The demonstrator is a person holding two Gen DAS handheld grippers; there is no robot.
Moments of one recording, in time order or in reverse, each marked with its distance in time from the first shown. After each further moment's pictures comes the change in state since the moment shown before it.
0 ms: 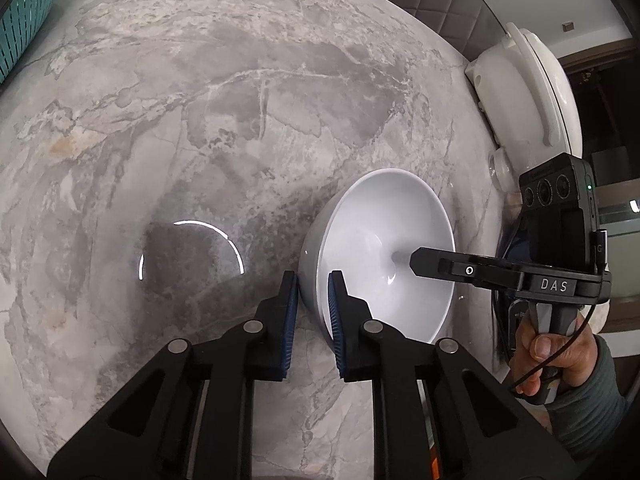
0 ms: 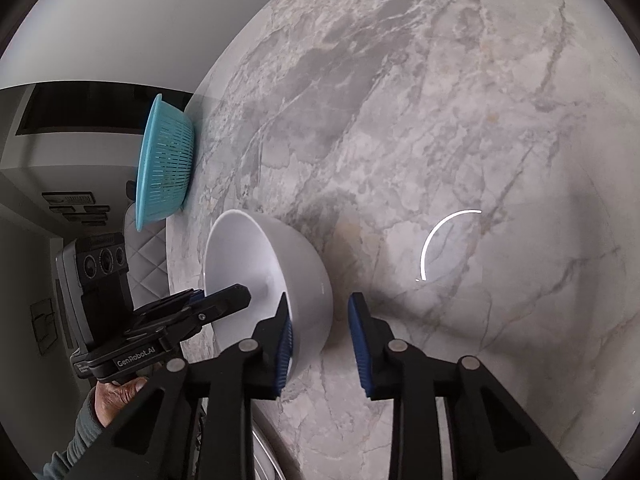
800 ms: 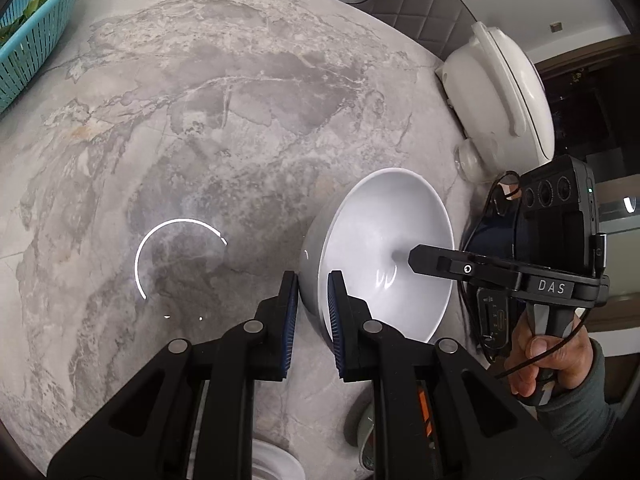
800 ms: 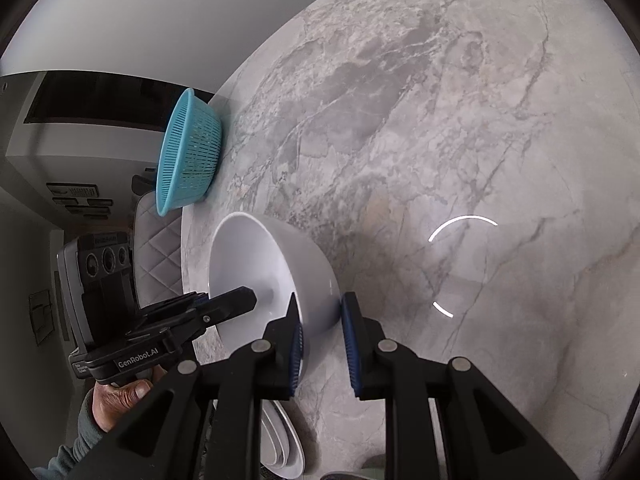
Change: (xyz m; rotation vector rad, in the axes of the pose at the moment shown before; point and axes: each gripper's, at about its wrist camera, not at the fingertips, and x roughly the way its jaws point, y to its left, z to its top) left arm -0.054 -0.044 -0.037 -0.001 -0.020 -0.024; right arm -0.042 0.030 -0.028 -0.036 -0.029 -0.012
